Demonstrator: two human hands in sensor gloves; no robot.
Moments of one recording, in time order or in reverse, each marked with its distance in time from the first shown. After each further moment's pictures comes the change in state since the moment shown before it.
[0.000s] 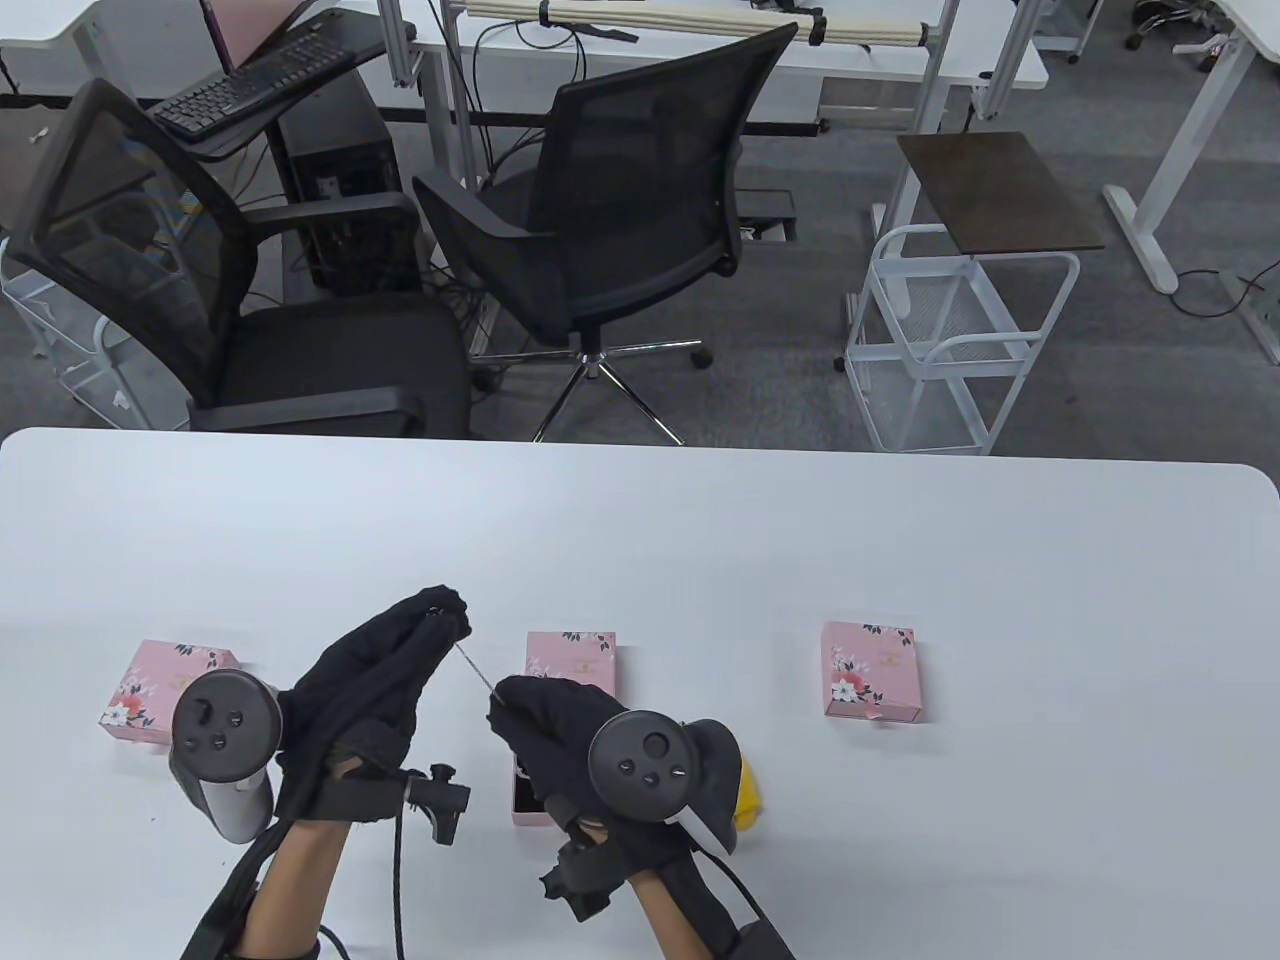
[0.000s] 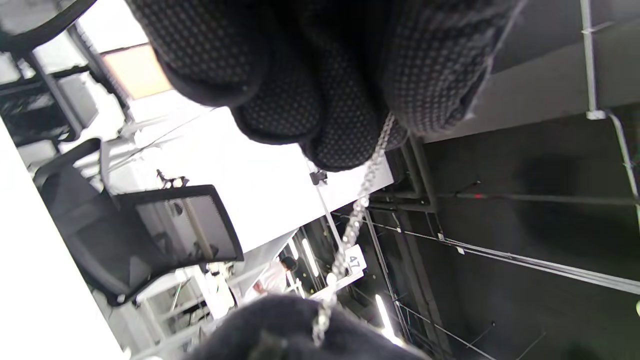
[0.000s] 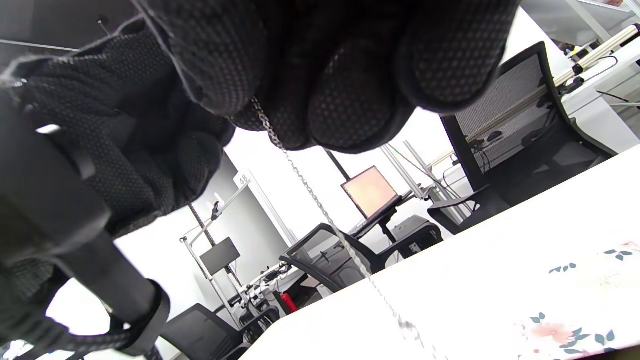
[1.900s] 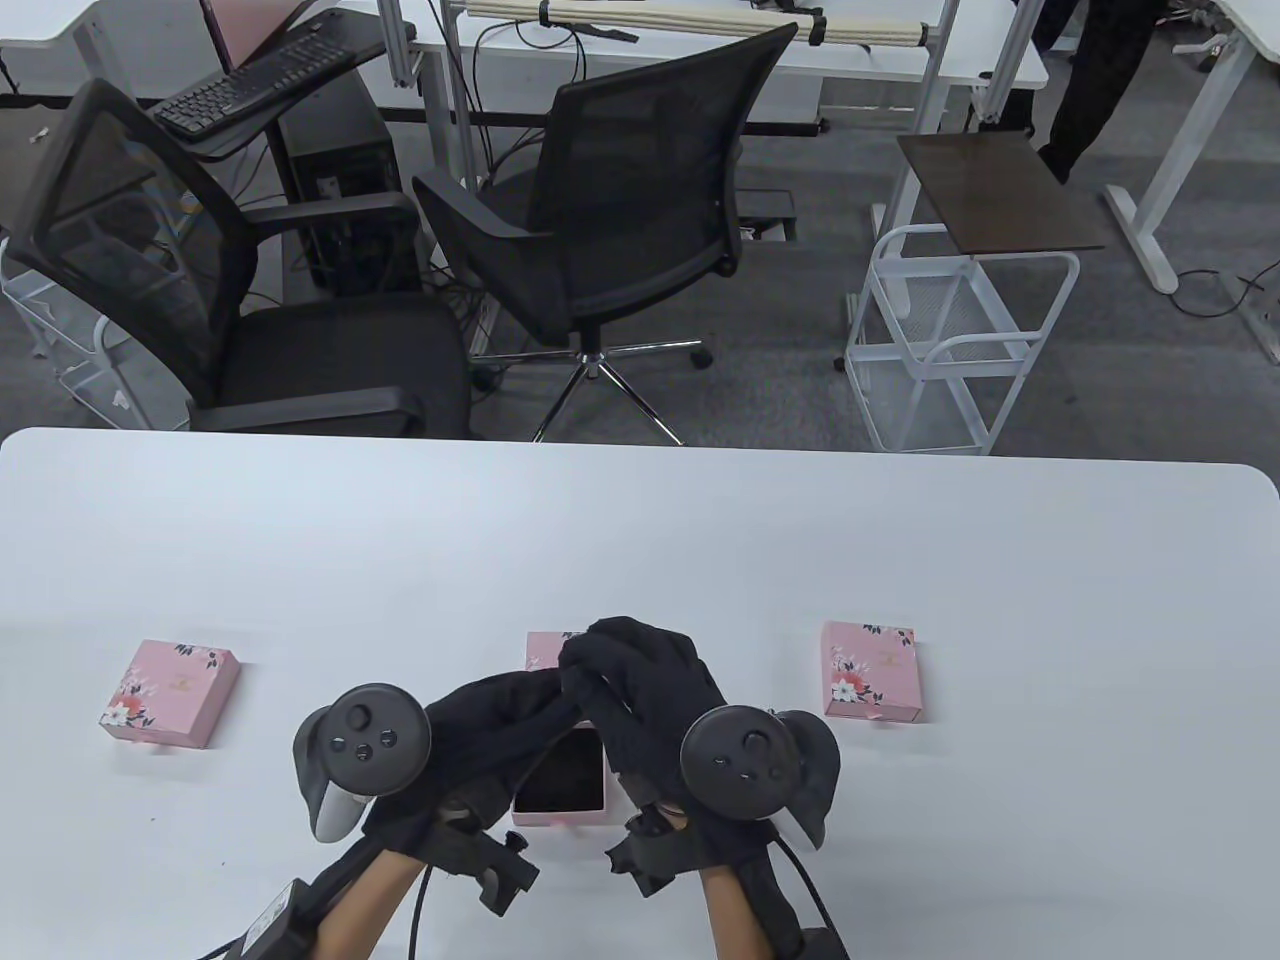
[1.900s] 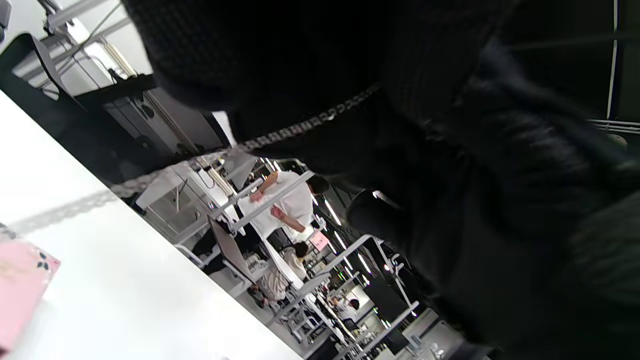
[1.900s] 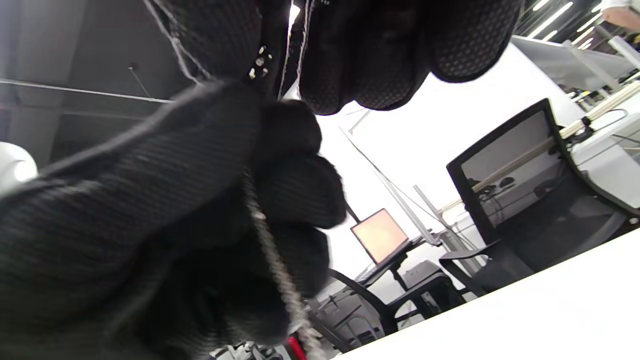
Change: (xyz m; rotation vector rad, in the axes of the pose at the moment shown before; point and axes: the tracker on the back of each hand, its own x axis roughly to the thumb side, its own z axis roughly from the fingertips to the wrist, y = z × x) left_hand 0.014 -0.069 0.017 -0.418 -0.083 -0.101; right_hand -0.013 -0.061 0.005 -0.133 -0.029 0.005
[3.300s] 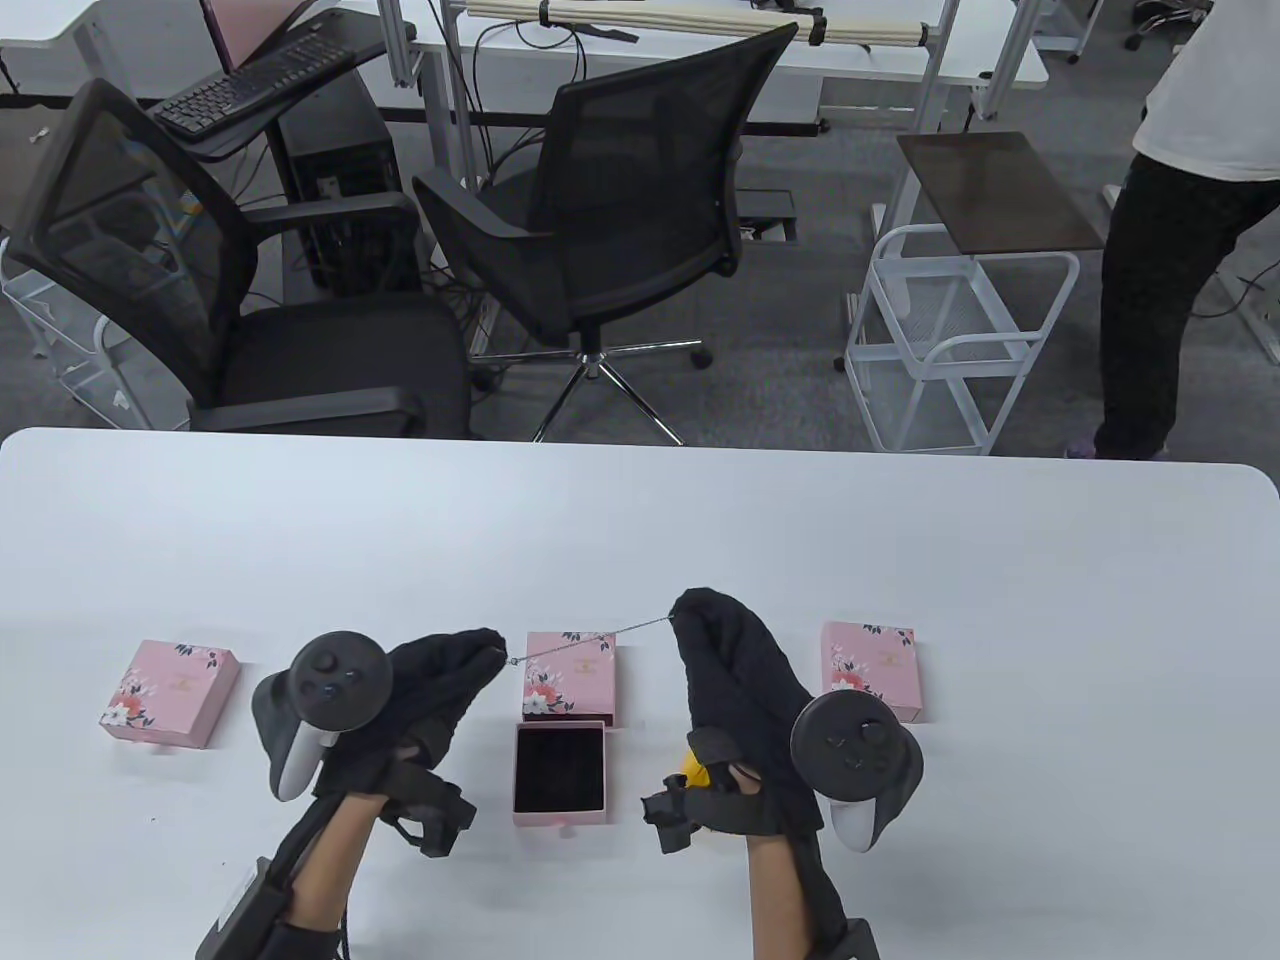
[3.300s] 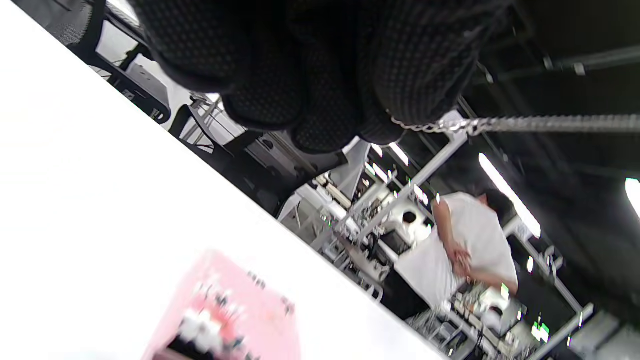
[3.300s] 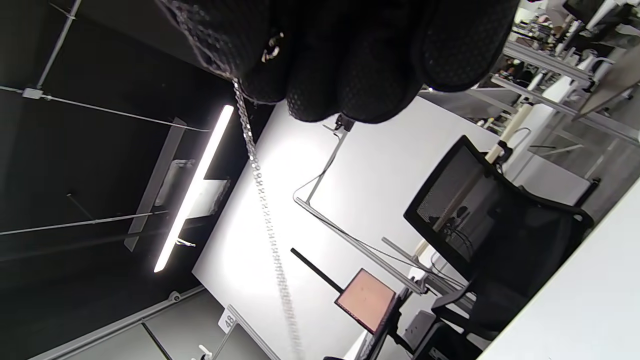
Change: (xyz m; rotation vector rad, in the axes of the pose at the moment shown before) left_hand -0.071 0.012 -0.014 0.012 0.302 -0.308; right_hand -0.041 -0.031 0.006 -0.243 0.142 -0.227
